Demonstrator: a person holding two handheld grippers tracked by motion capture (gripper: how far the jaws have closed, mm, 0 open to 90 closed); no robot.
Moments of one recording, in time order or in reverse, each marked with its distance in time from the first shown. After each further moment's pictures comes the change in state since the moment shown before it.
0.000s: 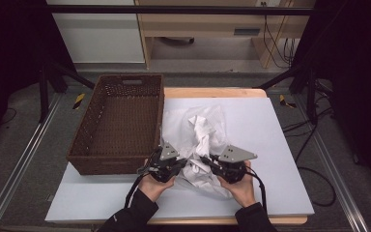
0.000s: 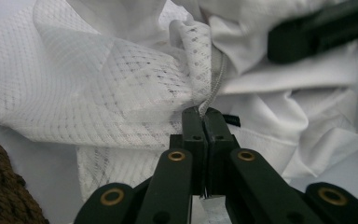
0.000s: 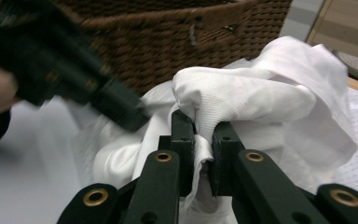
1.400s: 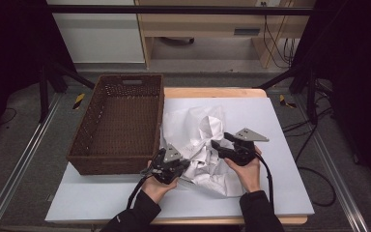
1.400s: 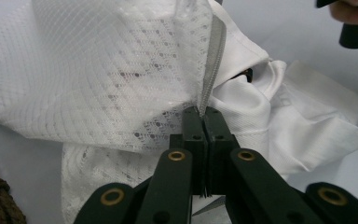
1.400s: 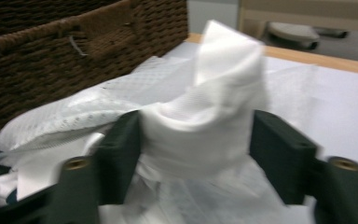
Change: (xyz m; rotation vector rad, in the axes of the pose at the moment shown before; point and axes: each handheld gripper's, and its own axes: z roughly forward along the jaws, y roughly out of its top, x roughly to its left) left arm -0.005 -0.005 0.010 -0.007 0.009 0.006; right arm -0.064 -0.009 0.011 -0.005 -0.208 0.243
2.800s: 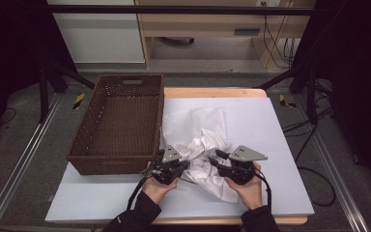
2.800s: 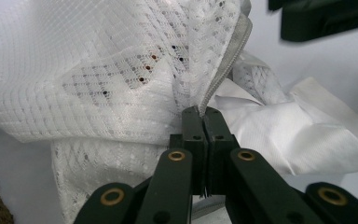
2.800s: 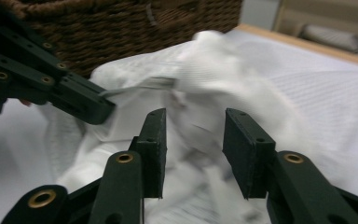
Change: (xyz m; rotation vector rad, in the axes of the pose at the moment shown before) left arm 0.001 -0.003 0.001 -0.012 -0.018 -0.028; right arm 0.038 -0.018 -0.036 0.028 0.094 -0.126
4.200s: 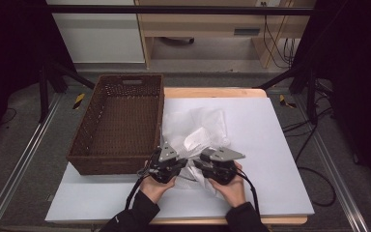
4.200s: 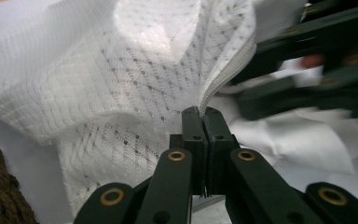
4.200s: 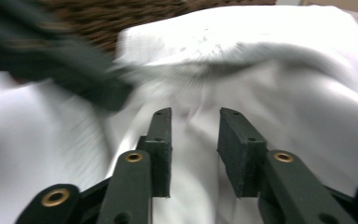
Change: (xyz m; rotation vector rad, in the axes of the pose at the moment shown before) left arm 0.004 0.002 -0.005 -0.019 0.022 -0.011; right arm 0.024 -0.005 0.042 0.060 0.072 -0.007
